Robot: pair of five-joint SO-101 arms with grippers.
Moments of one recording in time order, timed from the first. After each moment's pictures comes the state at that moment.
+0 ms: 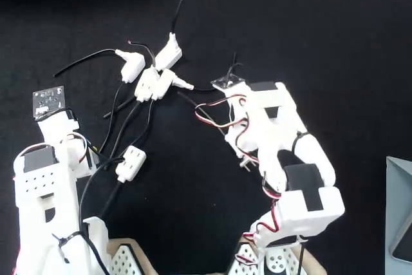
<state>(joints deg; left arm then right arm) -23.4 -47.6 62.3 63.2 -4.2 -7.6 8.5 28.9 72.2 23.6</state>
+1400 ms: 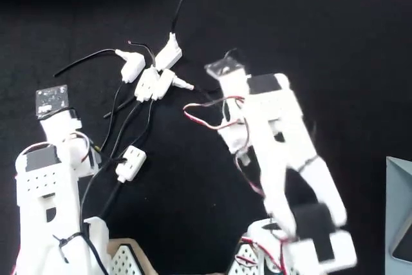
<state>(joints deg) -21.7 -47.6 62.2 63.2 -4.2 -12.7 -13.8 24.2 88.7 12.6</state>
